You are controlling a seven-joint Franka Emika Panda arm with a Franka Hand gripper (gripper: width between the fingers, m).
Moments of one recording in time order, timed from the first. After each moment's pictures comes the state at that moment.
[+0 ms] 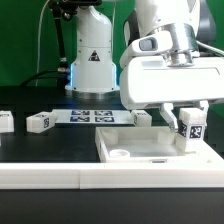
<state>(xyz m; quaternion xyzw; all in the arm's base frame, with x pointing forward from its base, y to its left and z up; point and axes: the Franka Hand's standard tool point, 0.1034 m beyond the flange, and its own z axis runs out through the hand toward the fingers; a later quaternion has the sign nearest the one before) 0.596 0.118 0.060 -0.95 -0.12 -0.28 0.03</state>
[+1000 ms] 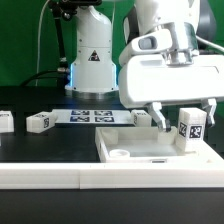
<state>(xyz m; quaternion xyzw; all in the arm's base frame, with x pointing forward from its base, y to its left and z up) 0.595 0.112 0.074 -0.96 -0.12 -0.27 0.03</state>
